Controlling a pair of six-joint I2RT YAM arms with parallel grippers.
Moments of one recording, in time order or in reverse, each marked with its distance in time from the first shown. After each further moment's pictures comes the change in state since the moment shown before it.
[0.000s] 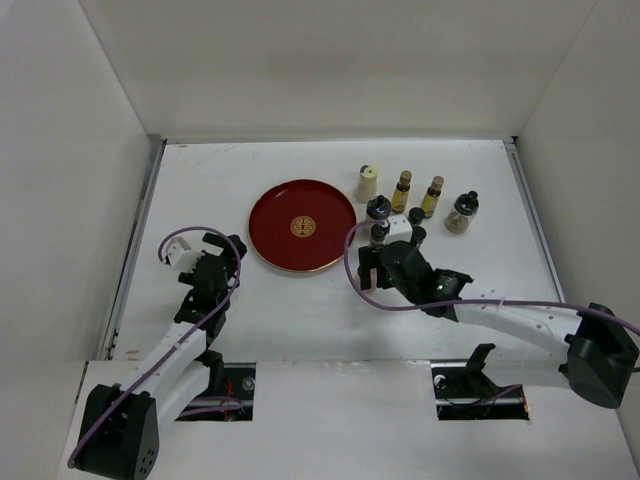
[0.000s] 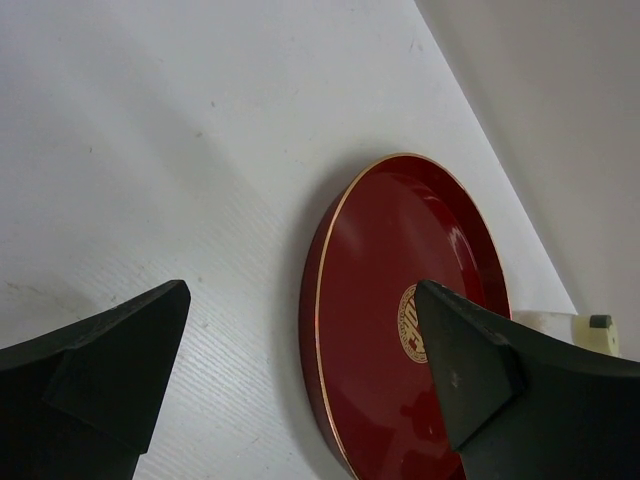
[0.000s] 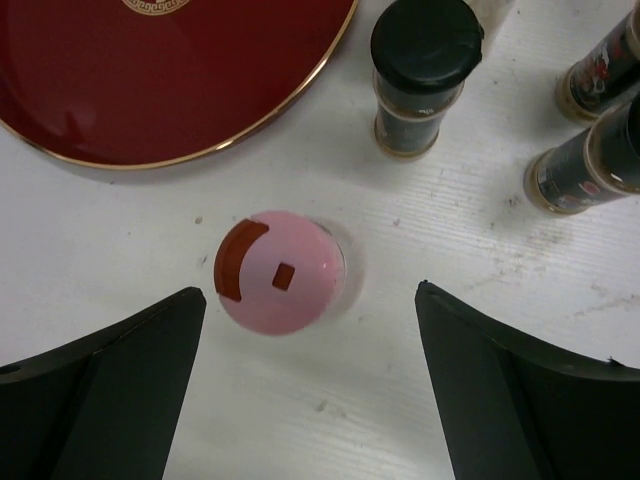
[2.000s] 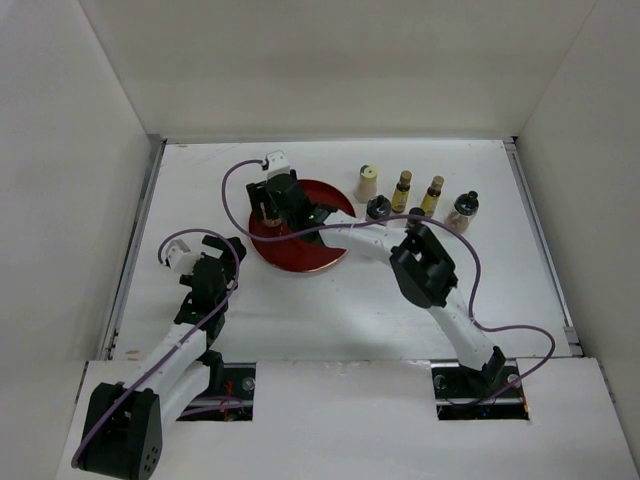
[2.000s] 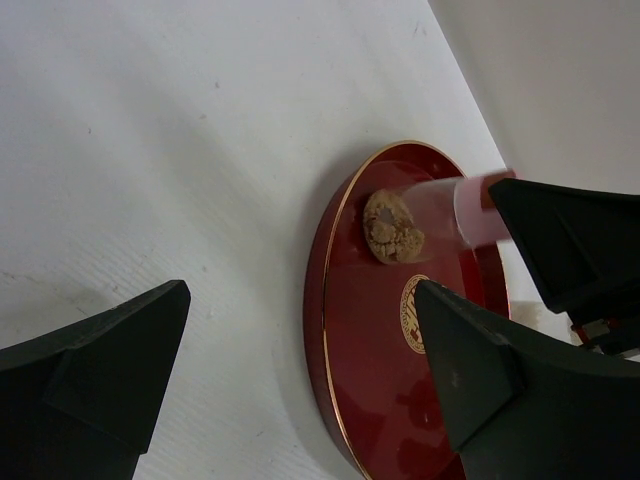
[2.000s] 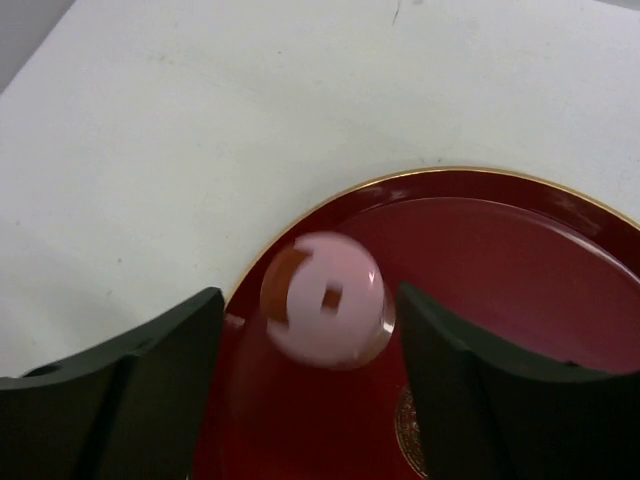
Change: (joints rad) left arm 0.033 0.012 -0.034 0.040 0.062 -0.021; right arm 0.004 1.162 1.242 0.207 -0.082 -0.217
